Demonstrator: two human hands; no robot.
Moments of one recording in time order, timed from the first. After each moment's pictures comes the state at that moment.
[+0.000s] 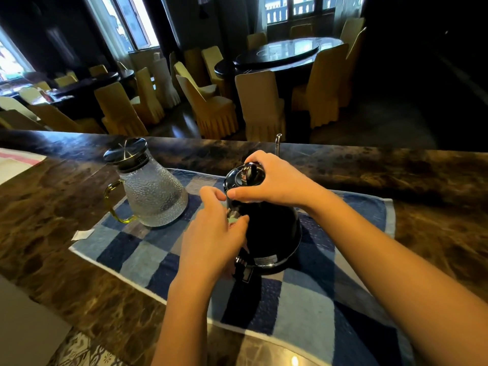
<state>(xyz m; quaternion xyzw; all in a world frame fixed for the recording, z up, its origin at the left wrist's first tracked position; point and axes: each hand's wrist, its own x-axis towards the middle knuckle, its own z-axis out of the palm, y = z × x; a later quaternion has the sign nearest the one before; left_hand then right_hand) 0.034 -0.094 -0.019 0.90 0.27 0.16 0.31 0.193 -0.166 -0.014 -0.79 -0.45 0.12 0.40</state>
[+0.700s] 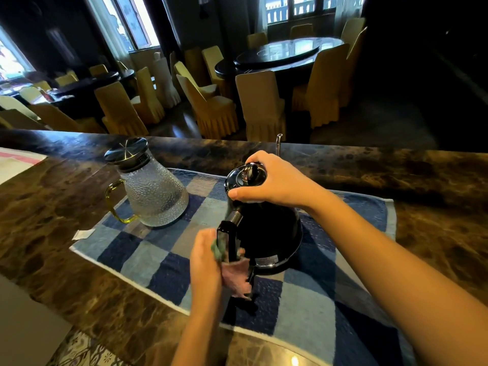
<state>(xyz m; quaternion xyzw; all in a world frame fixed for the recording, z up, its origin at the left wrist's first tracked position) 0.029 -0.102 -0.087 0.65 0.40 0.40 0.51 0.194 -0.168 -0.013 -0.78 -0.45 0.13 0.41</state>
